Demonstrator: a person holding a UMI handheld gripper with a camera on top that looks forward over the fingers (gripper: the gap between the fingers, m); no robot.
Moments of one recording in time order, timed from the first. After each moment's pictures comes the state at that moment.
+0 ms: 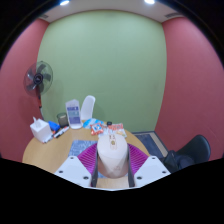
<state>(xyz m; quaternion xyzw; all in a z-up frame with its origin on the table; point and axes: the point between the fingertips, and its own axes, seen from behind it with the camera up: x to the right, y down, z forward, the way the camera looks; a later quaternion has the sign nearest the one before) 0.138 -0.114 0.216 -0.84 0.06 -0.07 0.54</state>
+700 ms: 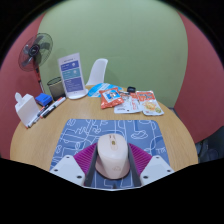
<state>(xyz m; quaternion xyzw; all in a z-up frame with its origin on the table) 0.091 0.049 -0.001 -0.91 0.02 0.00 0.41</state>
